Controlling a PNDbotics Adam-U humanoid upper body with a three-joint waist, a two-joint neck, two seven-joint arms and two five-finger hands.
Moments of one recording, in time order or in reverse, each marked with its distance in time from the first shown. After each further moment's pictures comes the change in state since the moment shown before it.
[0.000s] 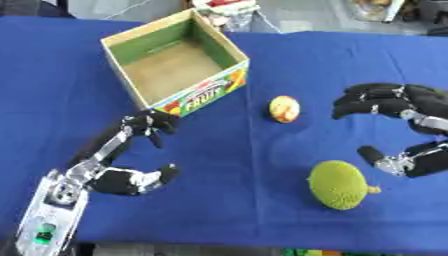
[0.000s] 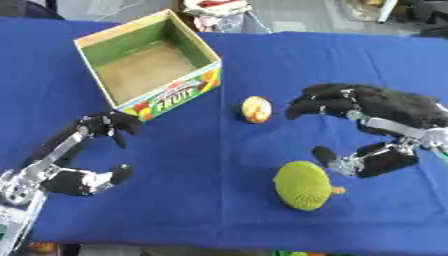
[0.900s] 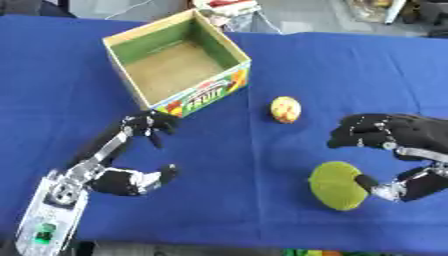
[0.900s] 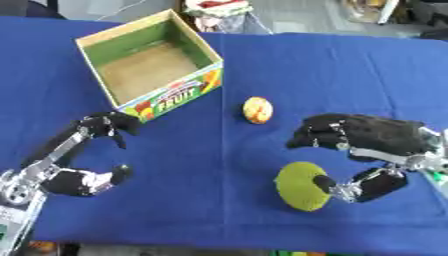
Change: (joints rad) left arm 0.000 0.001 0.000 0.000 0.000 -0.002 -0.006; right arm 0.035 -0.017 0.062 0.076 0.173 -0.068 -0.039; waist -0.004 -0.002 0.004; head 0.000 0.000
